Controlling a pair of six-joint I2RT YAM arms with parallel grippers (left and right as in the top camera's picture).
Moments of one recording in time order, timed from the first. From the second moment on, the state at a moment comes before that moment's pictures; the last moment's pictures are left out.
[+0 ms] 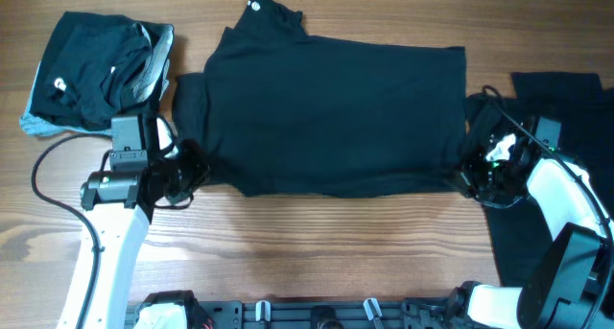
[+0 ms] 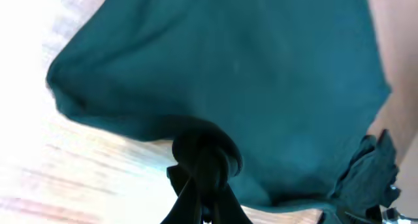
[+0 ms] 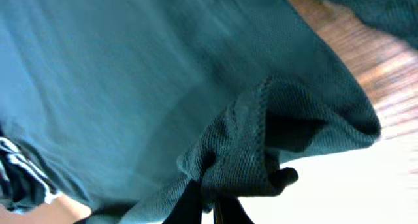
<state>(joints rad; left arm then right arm) 0.05 1.16 0.83 -0.76 0.38 -0.69 -0.36 1.53 0.78 -0.71 -0.55 0.50</state>
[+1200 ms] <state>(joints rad) 0.03 1.32 0.83 -0.37 0.26 -0.64 -0.29 1.53 0.78 -0.40 -0.53 0.73</state>
